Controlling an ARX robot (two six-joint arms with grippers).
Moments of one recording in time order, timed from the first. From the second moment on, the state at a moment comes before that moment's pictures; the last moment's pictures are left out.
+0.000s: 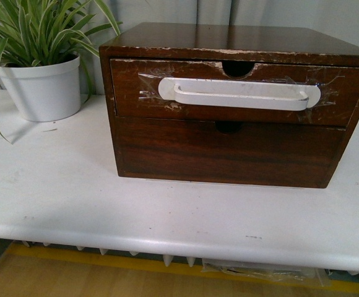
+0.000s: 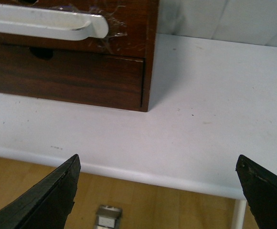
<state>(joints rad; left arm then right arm) -0.08 0.73 0.30 0.18 0.33 0.32 0.05 0.65 0.33 -0.05 -0.13 -0.21</state>
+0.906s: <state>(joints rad) -0.38 1.58 1.13 -0.26 0.38 1.10 0.11 1.22 0.84 -0.40 -0.31 -0.89</state>
